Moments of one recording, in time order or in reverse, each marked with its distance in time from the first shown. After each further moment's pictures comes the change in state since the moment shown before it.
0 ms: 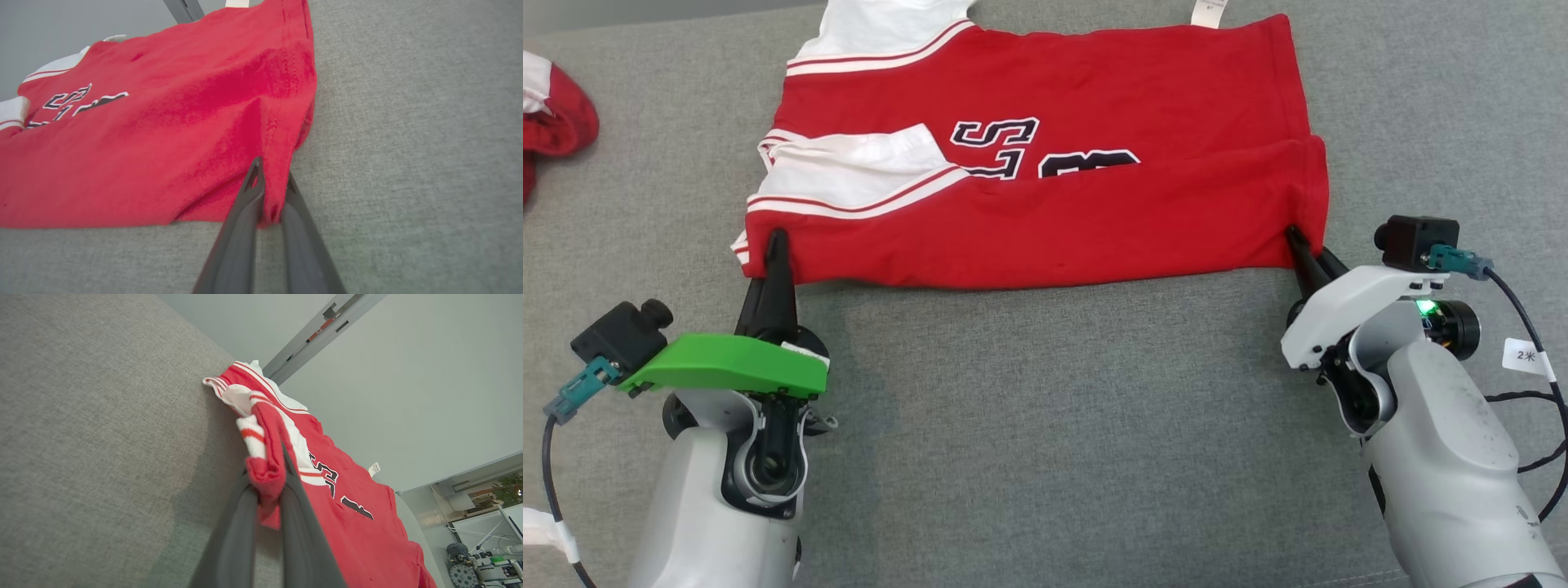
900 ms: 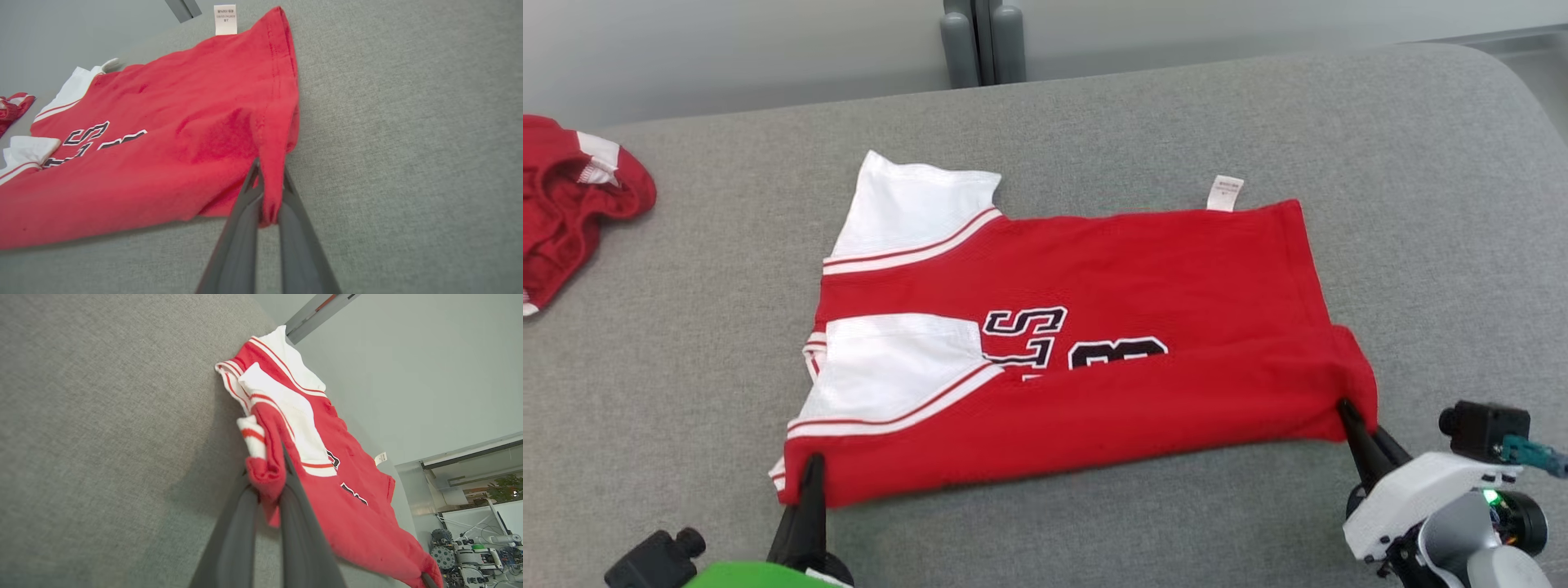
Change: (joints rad) left arm 0.542 0.010 -0.037 -0.390 -0.051 0.118 0.061; right arm 0.549 0.001 -0.086 -0.527 0.074 0.000 0.169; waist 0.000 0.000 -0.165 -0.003
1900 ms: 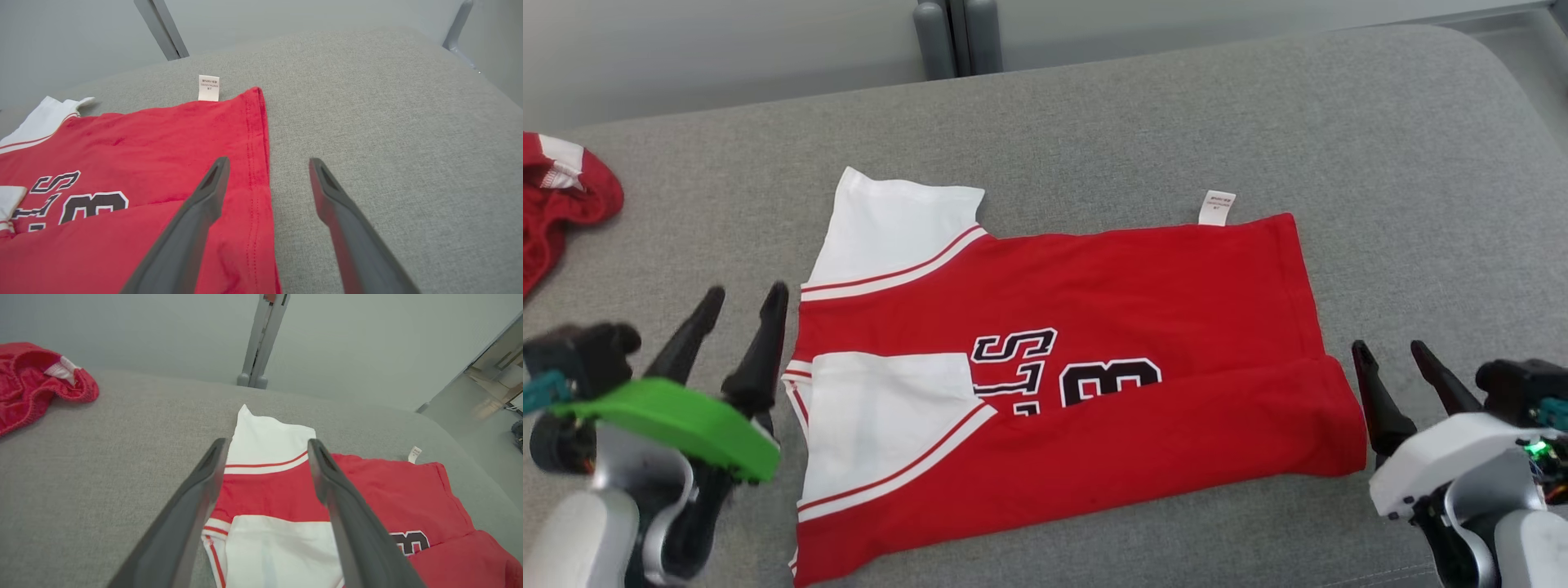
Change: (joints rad) left arm -0.301 0.304 -0.058 -0.053 0.226 0.007 0.189; right arm 0.002 -0.001 -0.055 -0.157 -0.135 0.000 0.004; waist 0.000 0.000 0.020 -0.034
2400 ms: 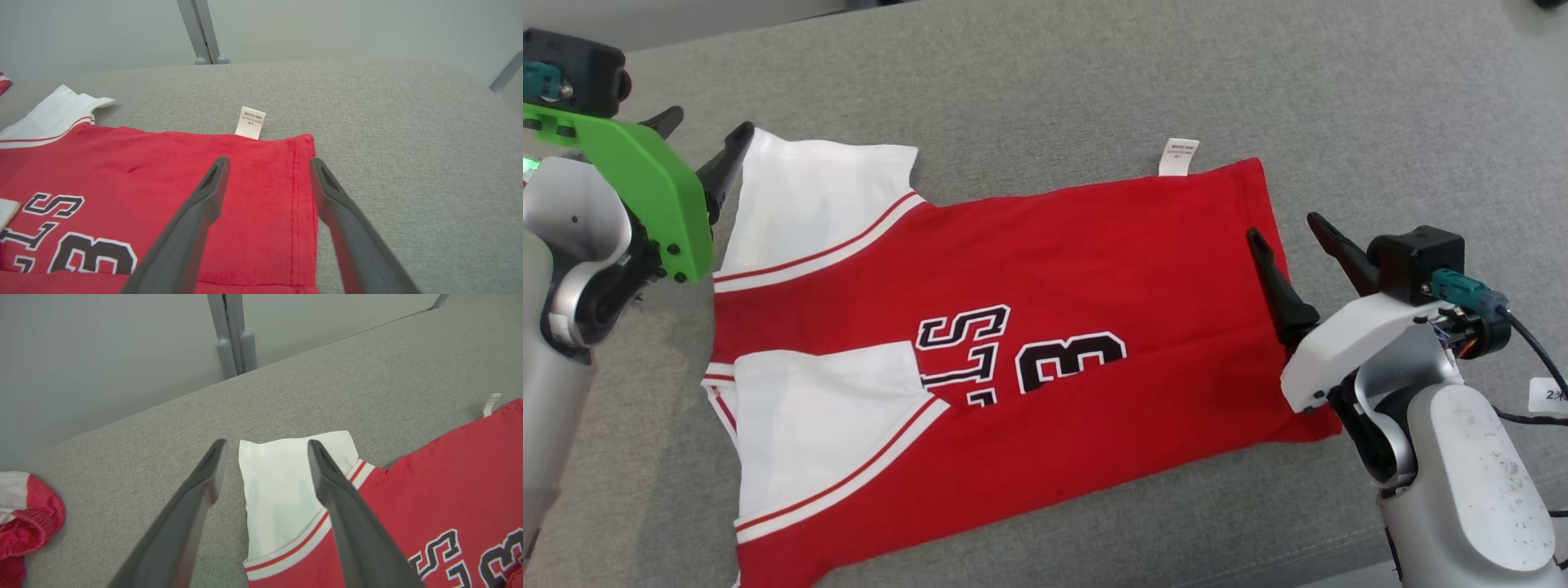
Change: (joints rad) left arm -0.655 0.146 -0.249 0.394 0.037 -0.143 0.364; right arm -0.293 0.001 0.186 0.075 -0.086 0.000 0.029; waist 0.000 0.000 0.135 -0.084
